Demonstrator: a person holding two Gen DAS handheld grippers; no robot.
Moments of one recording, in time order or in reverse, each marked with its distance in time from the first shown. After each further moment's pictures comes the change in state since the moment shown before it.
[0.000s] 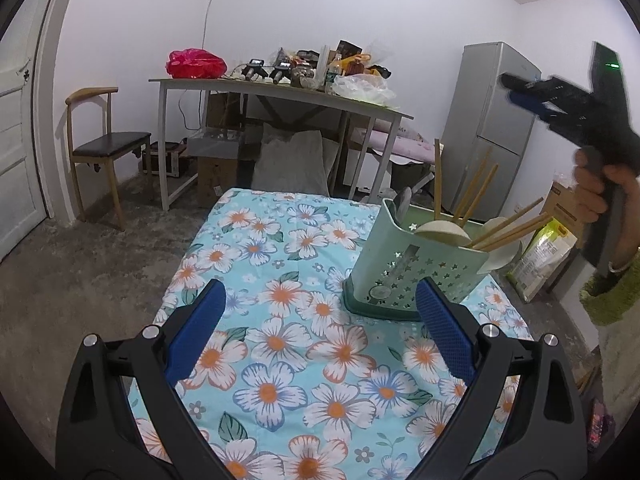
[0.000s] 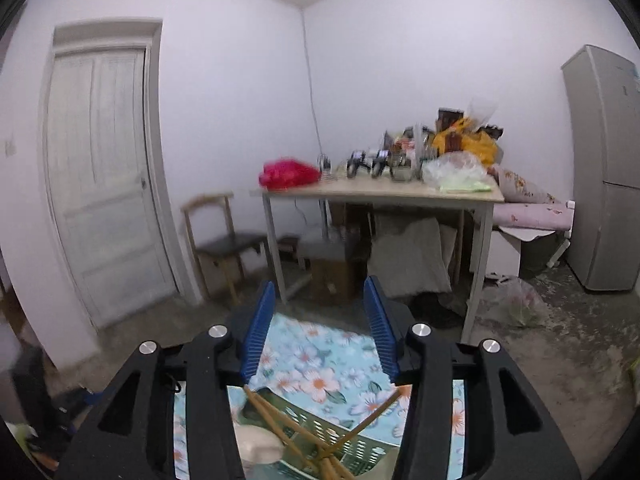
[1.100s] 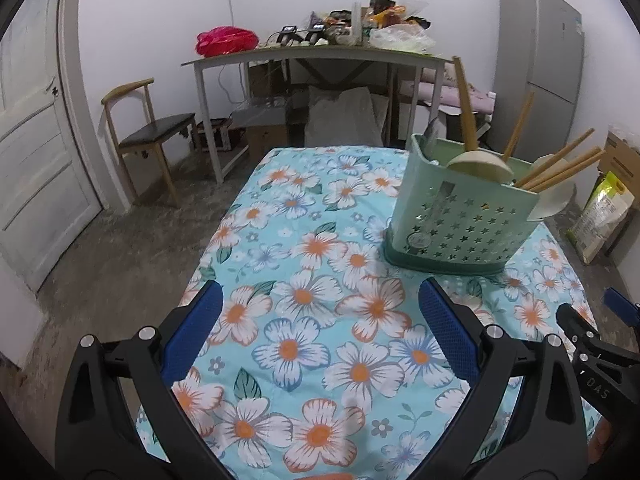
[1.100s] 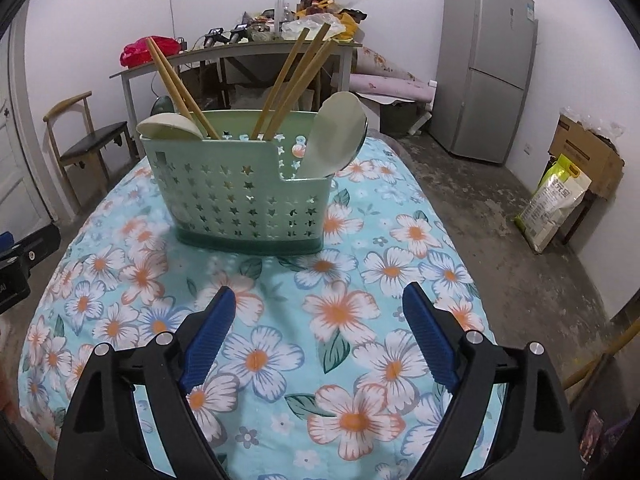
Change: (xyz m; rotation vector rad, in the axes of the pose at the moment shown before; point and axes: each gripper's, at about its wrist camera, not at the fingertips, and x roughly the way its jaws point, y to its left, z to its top) left arm 0.019 -0.031 -0.017 0.070 0.169 0.261; right arm -0.045 0.061 -0.206 0.123 0.436 -0.592
